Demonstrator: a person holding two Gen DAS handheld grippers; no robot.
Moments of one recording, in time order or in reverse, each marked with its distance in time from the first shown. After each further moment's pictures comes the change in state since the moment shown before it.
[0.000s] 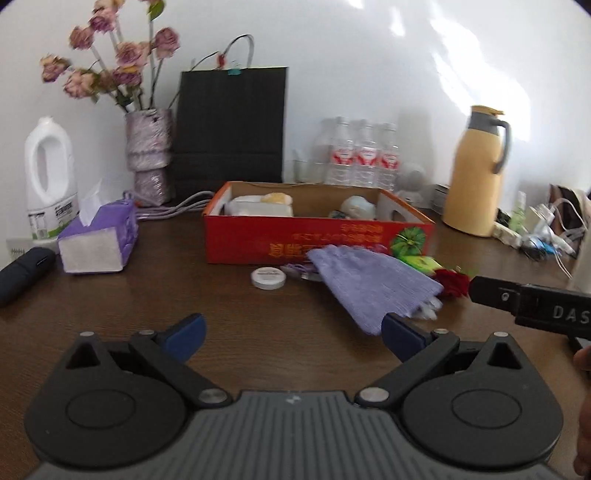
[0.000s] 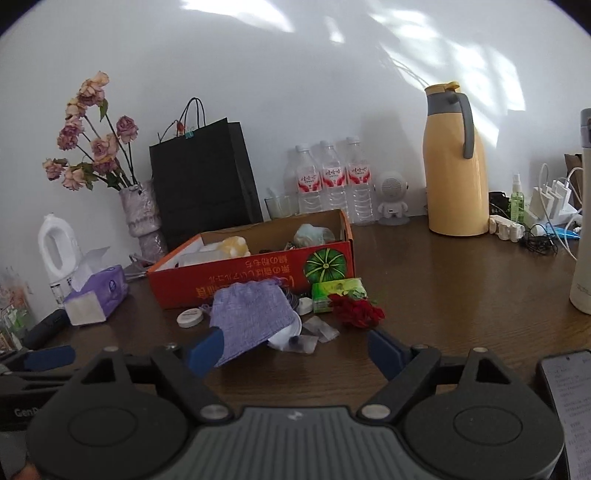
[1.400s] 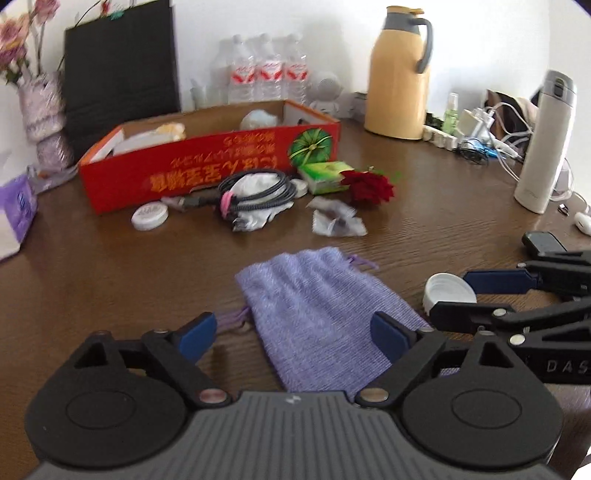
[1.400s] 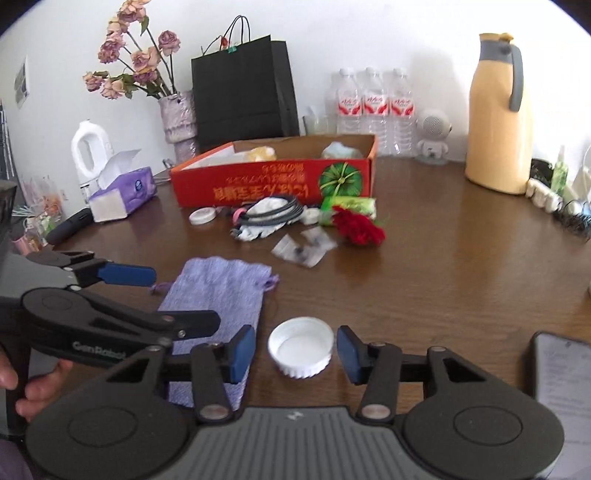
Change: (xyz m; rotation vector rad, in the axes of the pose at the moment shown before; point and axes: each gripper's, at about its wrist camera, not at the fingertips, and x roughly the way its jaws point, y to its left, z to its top) left arm 0.033 -0.069 -0.030 0.175 0.260 -0.185; right arm -0.021 -0.040 -0.024 -0.161 0.262 0.118
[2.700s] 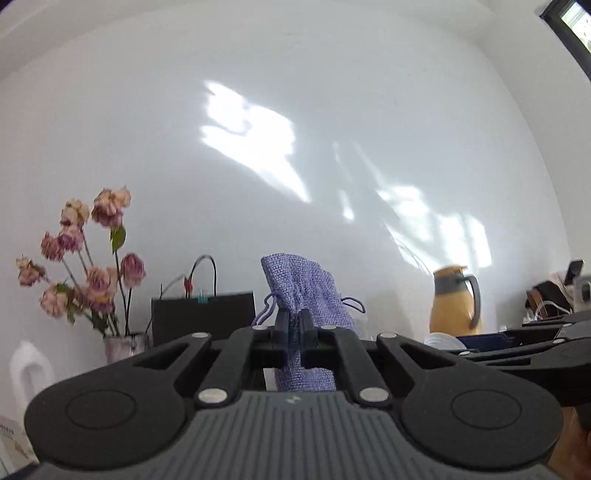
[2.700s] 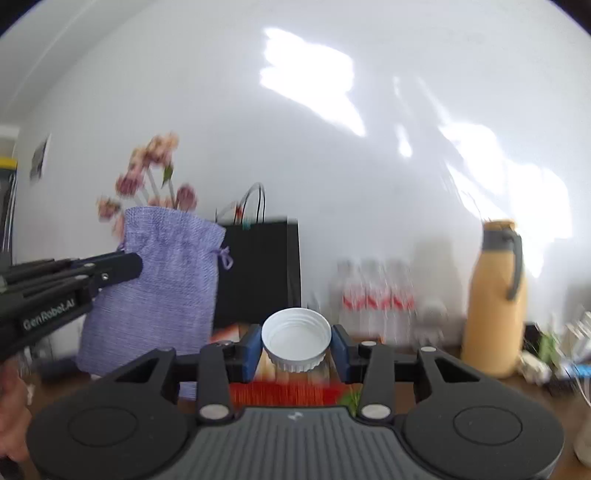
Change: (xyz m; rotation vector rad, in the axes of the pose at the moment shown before) left arm -0.118 0.042 0.109 0.104 -0.903 0.193; right arm -0.022 0.064 0.126 -0.066 -0.592 -0.069
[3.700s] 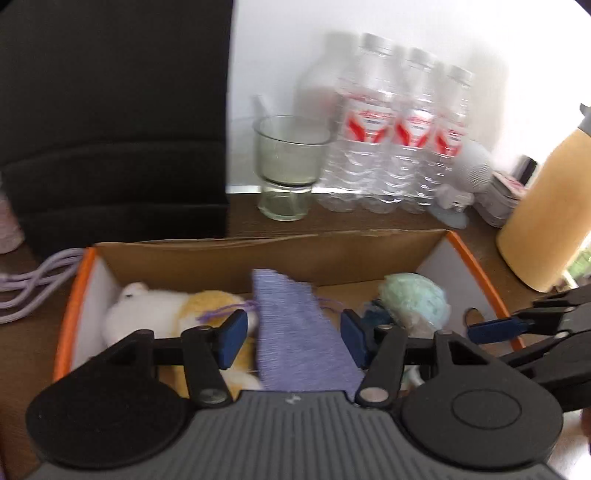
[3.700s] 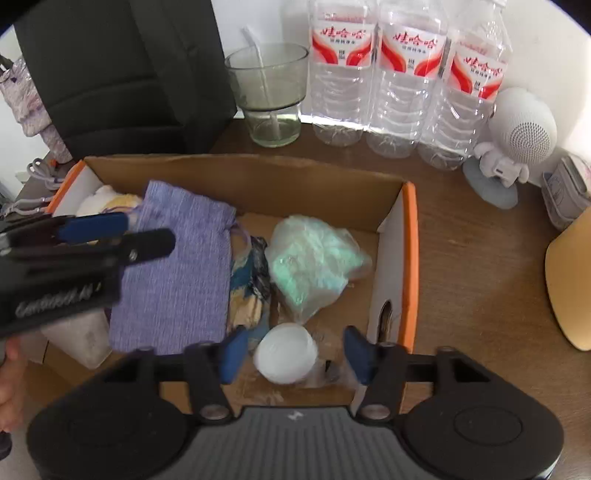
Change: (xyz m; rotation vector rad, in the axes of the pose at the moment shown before) left arm 0.364 0.045 -0.175 -0.234 1.049 -0.118; right arm 0.388 -0.098 -0.051 0.053 1.089 -0.009
